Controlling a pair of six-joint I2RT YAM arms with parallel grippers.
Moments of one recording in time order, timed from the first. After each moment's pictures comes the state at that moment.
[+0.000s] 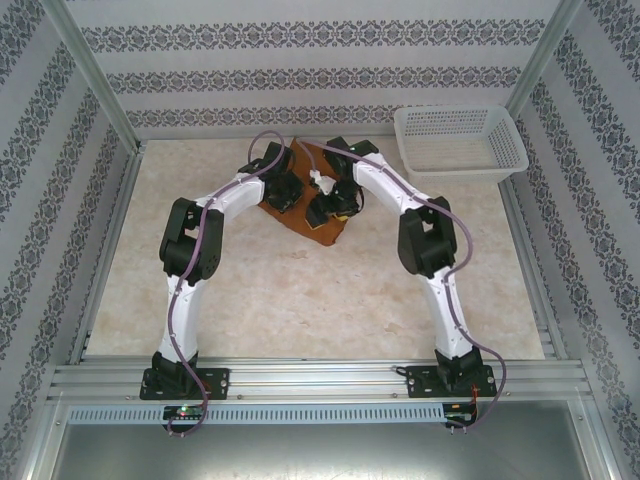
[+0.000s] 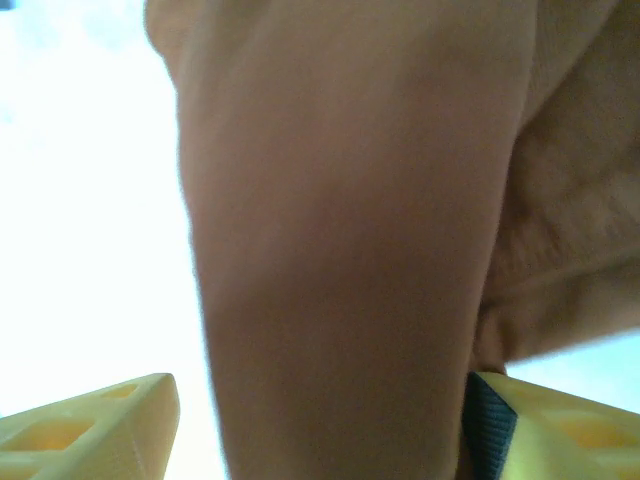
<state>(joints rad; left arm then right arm) -0.35 2.23 1.74 -0.49 0.17 -1.15 0.49 2.29 2.09 -1.24 -0.38 -0.03</state>
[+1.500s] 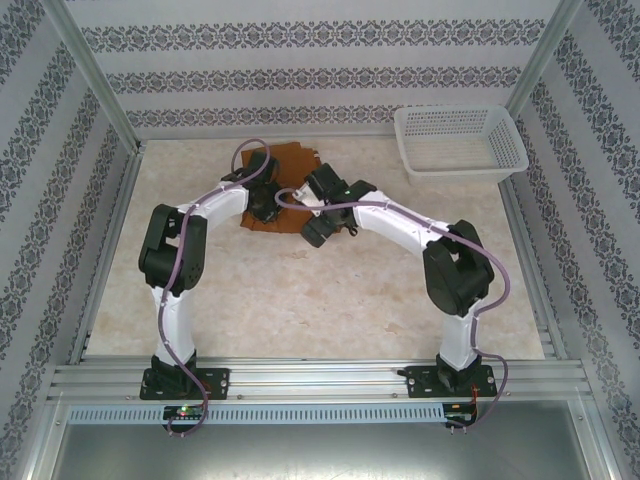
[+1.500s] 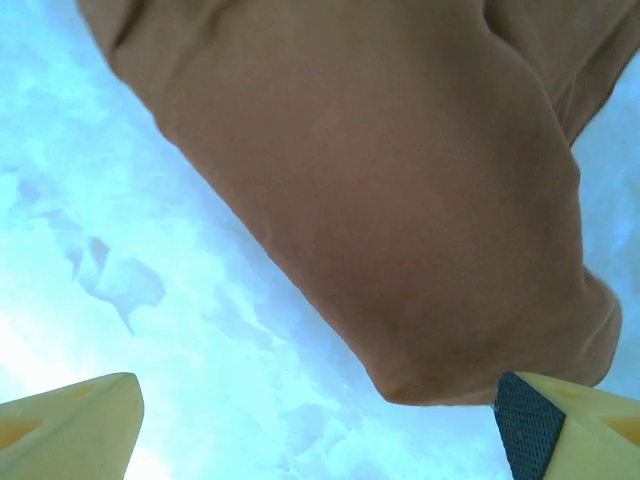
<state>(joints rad) -0.30 2.05 1.50 -0.48 0.14 -1.10 0.67 1.92 1.52 -0.68 0.09 -0.25</state>
